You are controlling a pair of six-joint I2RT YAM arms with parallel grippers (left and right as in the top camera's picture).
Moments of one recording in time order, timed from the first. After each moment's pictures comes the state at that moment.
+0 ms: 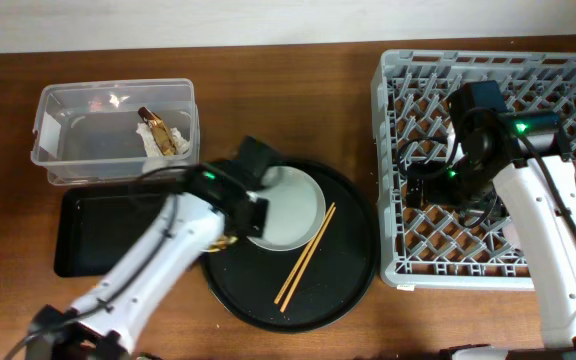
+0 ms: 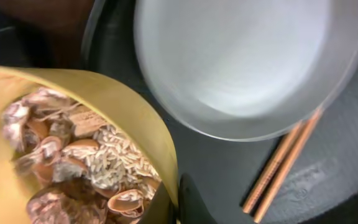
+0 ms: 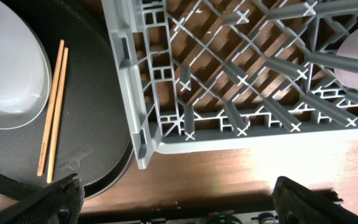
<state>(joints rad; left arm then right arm) -0.50 1.56 1.24 -1.08 -0.06 -0.32 0.09 1.52 1.55 -1.53 -0.03 0.28</state>
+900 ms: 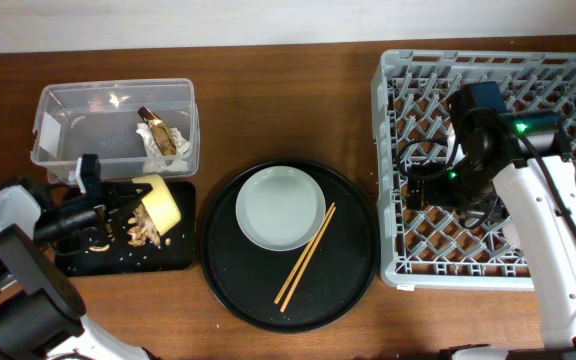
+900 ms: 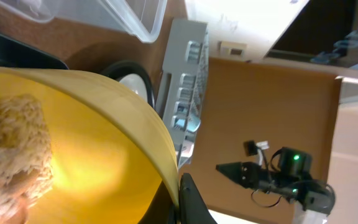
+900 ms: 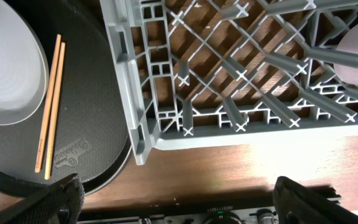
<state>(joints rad) 0.59 1.92 1.21 -1.24 1.31 0.30 0.09 1.52 1.55 -1.54 -0.03 0.27</state>
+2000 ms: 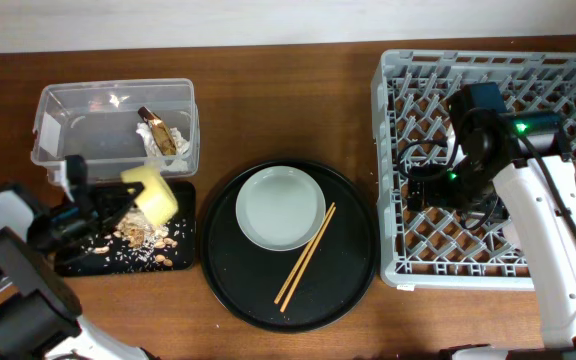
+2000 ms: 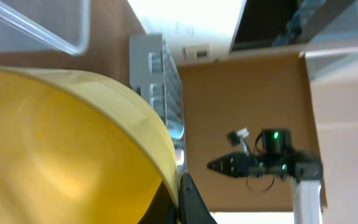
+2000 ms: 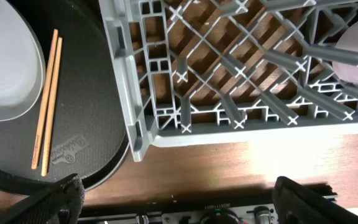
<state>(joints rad) 0.62 1.92 1.21 -1.56 1.44 0.85 0.09 1.52 1.55 -1.55 -0.02 0.26</state>
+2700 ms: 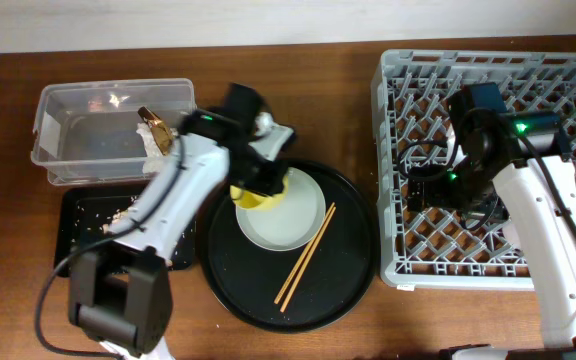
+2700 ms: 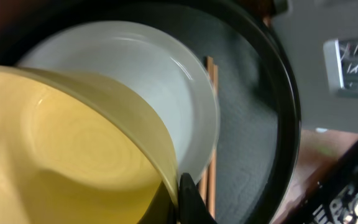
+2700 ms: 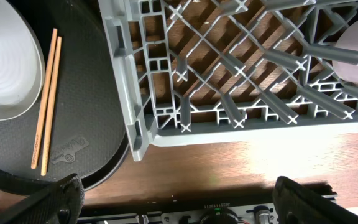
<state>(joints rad) -0.43 1.87 1.53 -1.02 0.39 0.03 0.09 1.52 1.55 -1.56 -0.02 0.26</state>
